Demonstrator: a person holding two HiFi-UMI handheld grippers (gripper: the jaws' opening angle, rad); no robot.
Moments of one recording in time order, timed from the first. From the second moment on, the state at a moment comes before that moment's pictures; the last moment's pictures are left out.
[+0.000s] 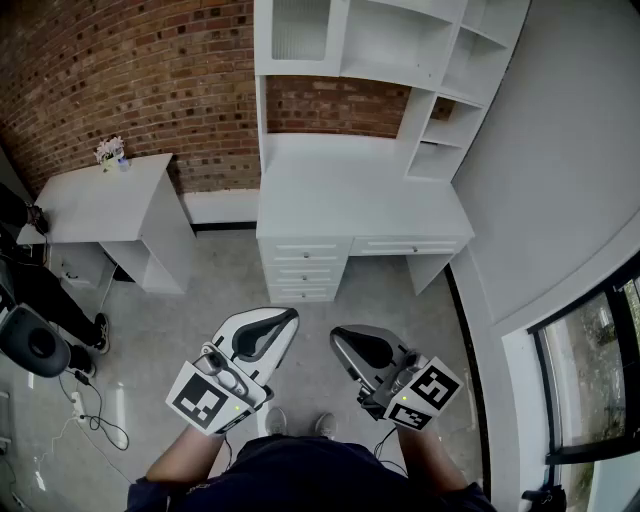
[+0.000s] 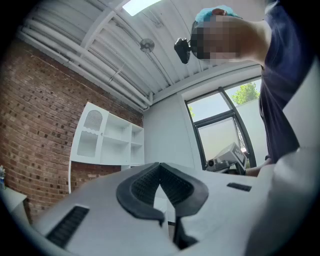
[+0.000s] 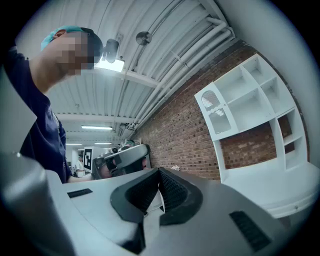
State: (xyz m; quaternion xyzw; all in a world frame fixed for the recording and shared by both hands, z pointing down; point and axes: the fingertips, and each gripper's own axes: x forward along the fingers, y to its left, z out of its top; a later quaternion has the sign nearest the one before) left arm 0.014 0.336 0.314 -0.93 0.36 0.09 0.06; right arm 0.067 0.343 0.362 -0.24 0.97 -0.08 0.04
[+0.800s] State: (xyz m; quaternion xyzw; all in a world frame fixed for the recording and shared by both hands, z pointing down) left arm 0.058 0.345 0.328 -0.92 0.38 0.07 0.07; right arm 0.124 0.346 0.366 -0.21 0.97 -0.10 0.07
